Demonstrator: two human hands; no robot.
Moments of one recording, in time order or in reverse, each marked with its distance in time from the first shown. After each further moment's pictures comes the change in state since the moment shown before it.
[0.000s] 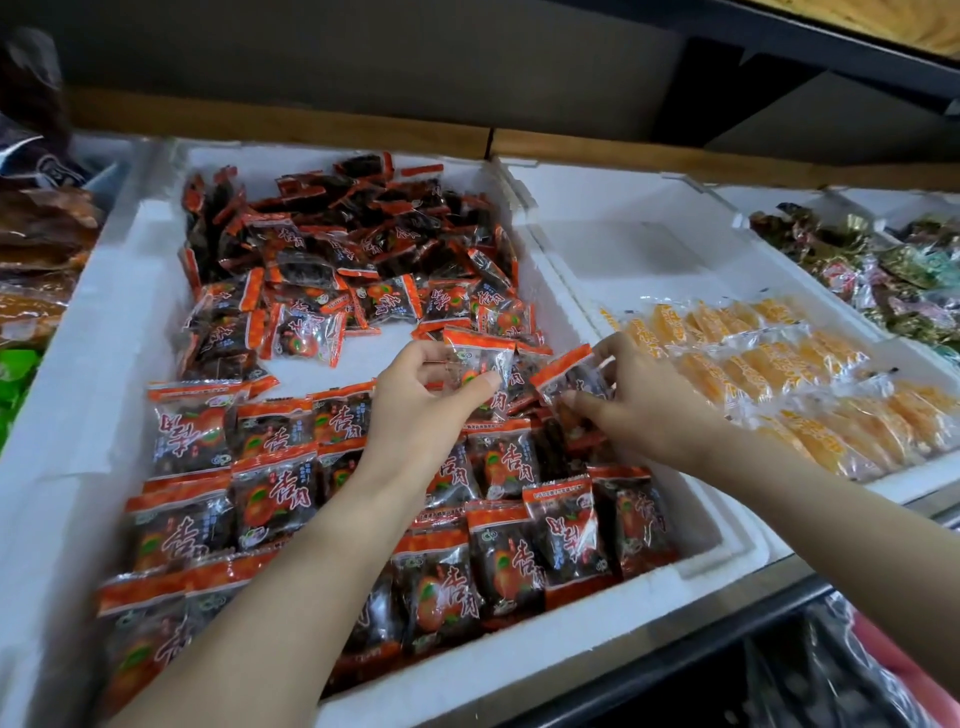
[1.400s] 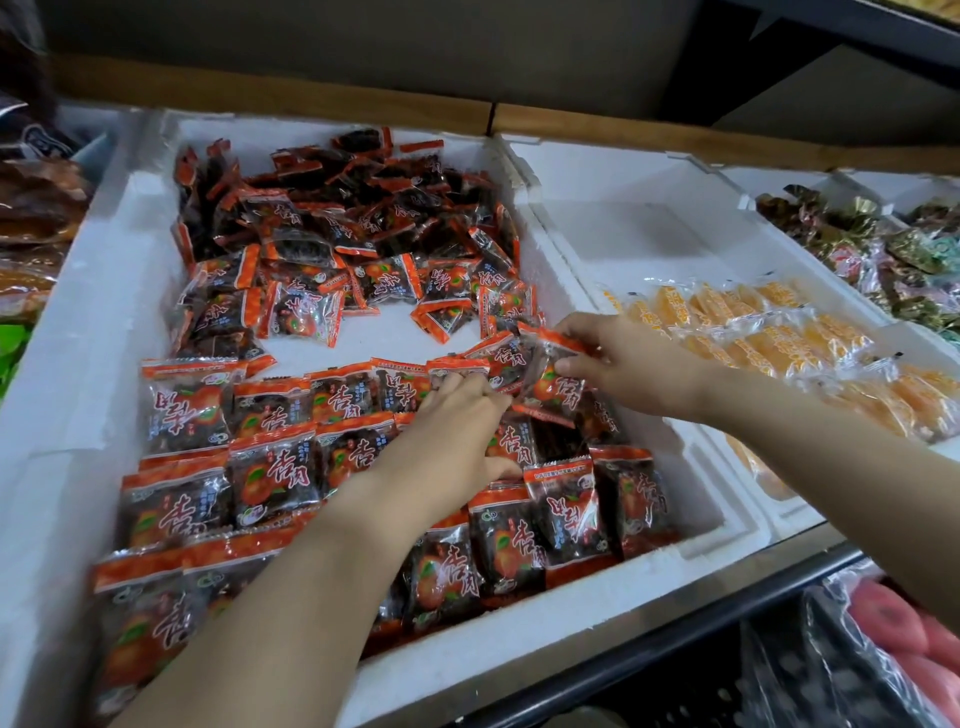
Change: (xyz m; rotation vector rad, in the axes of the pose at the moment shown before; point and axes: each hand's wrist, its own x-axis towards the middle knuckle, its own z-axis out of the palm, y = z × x) left_hand 0.002 -0.022 0.004 1.156 -0.487 0.408; right_hand 0.020 -0.005 -0.007 0.016 -0.163 -0.257
